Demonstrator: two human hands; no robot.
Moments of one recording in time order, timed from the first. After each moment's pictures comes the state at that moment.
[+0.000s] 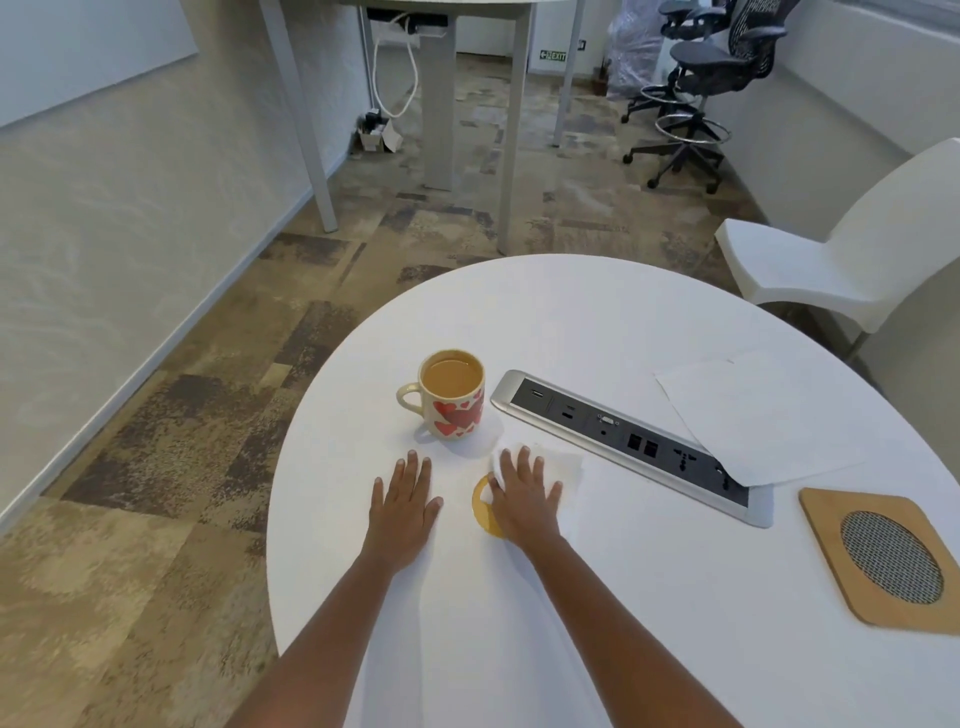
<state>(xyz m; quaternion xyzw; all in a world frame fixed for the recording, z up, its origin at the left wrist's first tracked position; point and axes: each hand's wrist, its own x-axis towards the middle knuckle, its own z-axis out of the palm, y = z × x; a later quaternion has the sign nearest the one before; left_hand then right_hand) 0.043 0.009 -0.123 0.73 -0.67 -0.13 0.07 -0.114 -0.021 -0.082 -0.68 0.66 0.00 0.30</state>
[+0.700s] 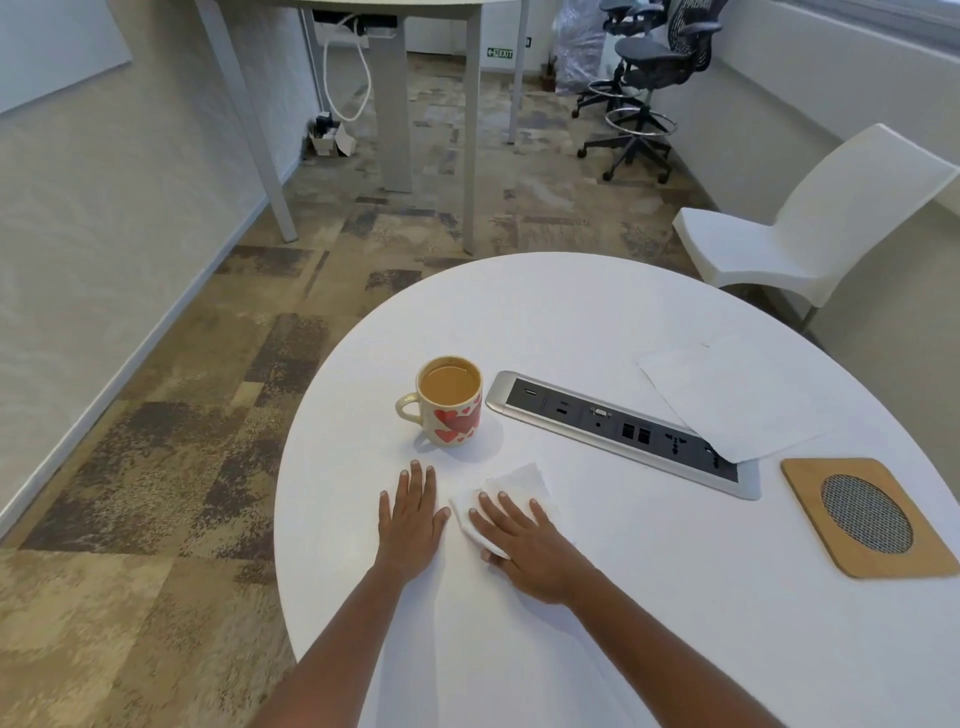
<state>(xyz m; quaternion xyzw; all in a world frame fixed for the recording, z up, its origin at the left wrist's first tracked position) 0.051 0.006 -0.126 0.70 -0.69 -0.16 0.08 -0.132 0.022 -0.085 -0.85 0.46 0.10 0.23</state>
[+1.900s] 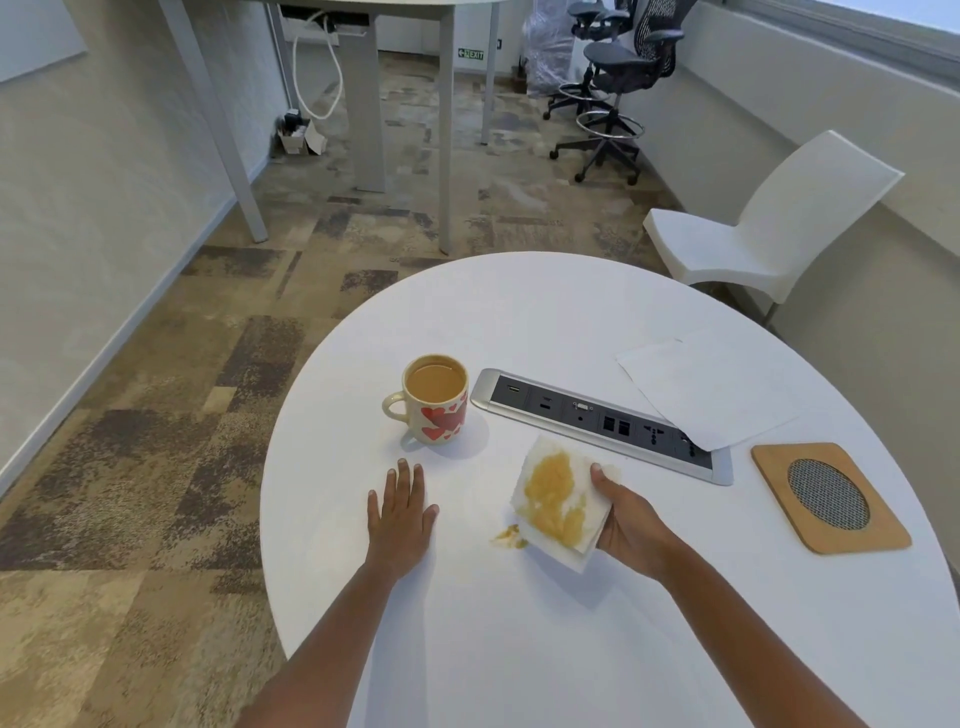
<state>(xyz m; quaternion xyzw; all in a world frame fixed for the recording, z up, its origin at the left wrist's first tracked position) 0.045 0.007 -0.104 0.71 -0.67 -0.22 0.01 -0.206 0.022 -0.033 -0.24 0.54 -0.37 0.72</state>
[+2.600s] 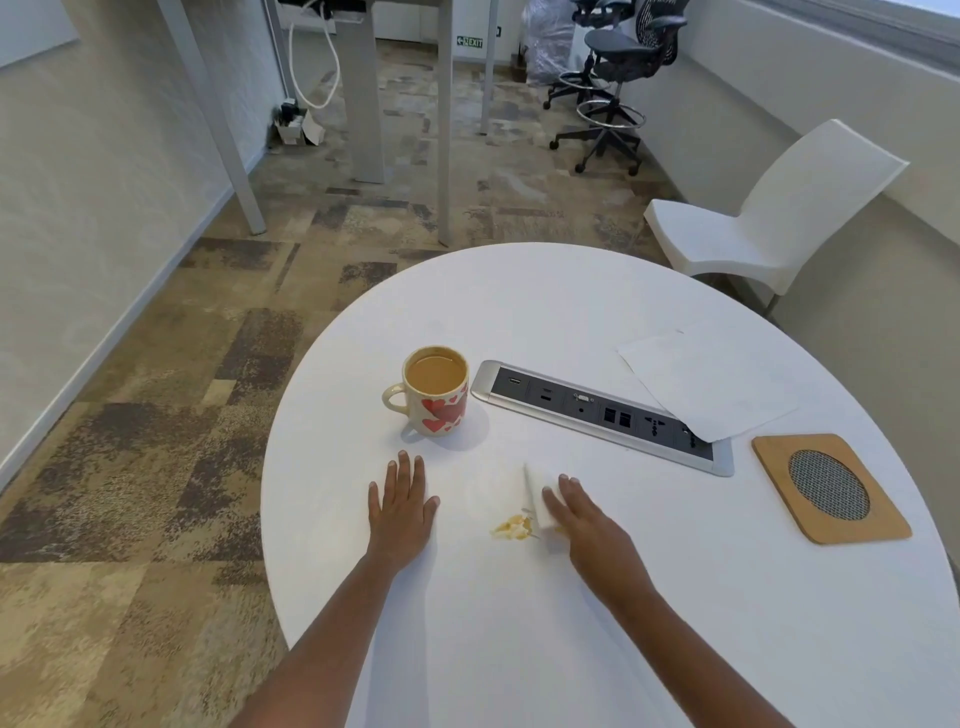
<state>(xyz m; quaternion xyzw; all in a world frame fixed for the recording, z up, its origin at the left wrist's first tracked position) 0.045 0.011 -0.104 0.70 -0.67 -0.23 -0.04 -0.180 0.054 -0.066 -0.76 0.64 -0.06 0.08</state>
